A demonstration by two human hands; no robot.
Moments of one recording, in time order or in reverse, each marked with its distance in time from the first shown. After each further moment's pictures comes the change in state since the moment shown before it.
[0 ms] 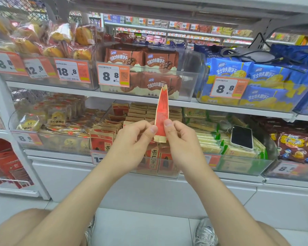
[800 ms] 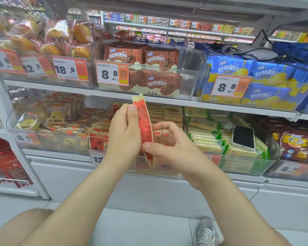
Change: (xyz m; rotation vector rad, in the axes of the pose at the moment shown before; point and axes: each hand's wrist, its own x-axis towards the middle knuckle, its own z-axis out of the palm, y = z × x) left_hand 0.019 -0.003 0.008 0.030 0.435 0.025; right_hand -0.011 -0.012 -0.011 0.213 -0.325 0.235
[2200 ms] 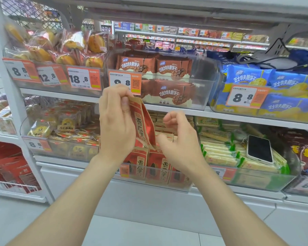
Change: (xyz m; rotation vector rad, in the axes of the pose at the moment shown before) left_hand 0.048 -0.006 -0.031 0.295 0.308 0.586; right_hand 0.056 -0.004 0.016 -0.486 0.307 -0.422
